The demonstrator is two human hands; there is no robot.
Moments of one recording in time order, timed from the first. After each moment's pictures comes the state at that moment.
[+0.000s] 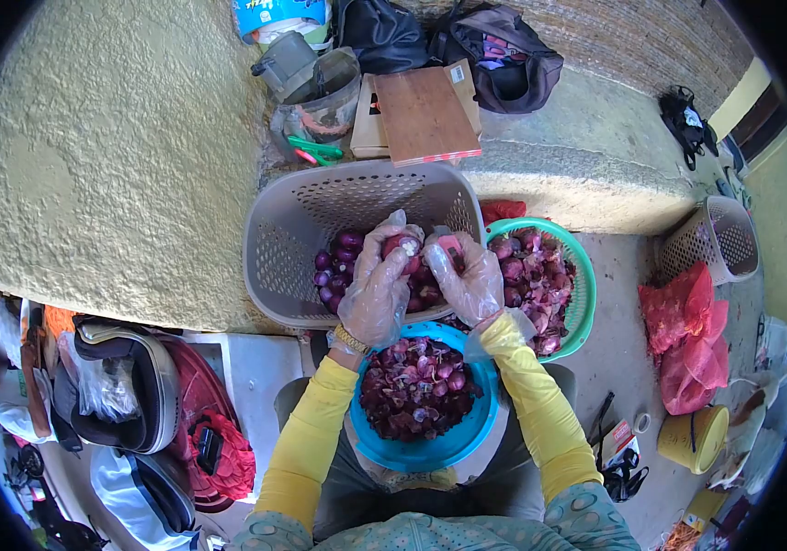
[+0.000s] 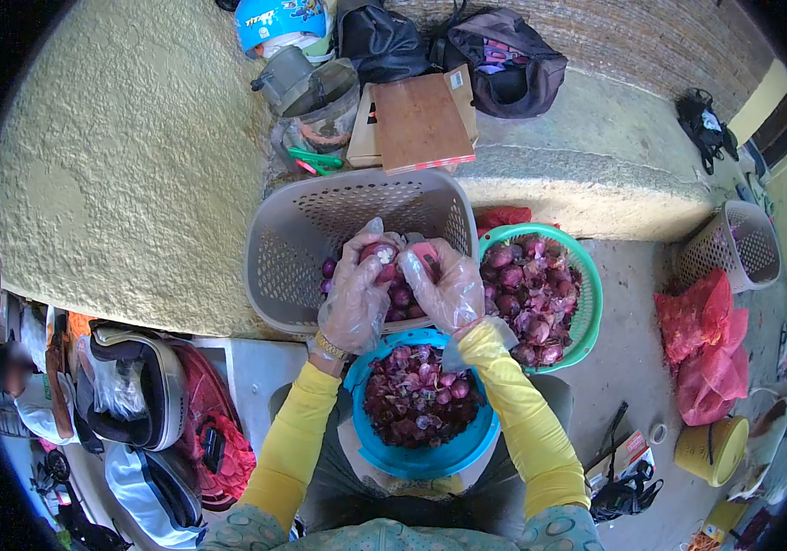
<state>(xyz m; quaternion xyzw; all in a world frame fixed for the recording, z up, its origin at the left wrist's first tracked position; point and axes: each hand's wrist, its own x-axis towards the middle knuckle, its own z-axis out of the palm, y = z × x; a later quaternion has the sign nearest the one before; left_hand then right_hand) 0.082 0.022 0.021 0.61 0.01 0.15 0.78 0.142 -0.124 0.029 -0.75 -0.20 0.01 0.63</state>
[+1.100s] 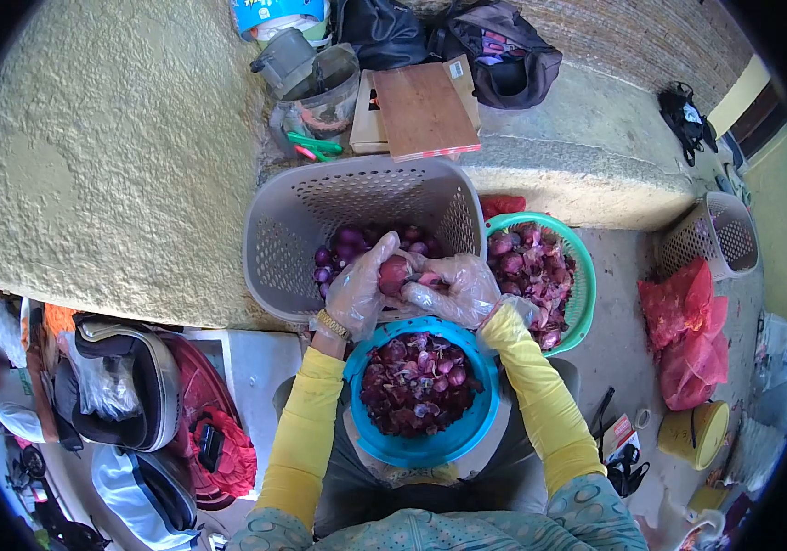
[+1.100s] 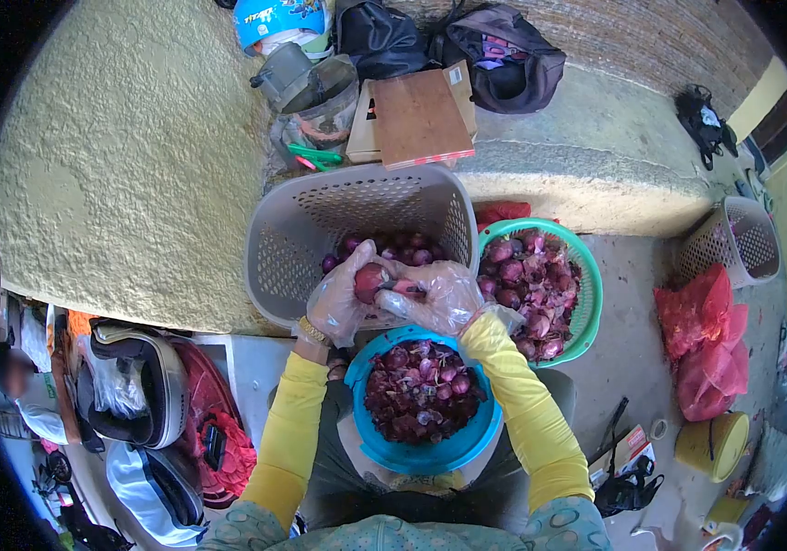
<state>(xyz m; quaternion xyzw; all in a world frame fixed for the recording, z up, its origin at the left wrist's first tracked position) 0.076 0.052 0.039 0.51 0.17 -0.13 0.83 0.146 -0.142 0.025 -0.79 -0.42 0.08 0.44</state>
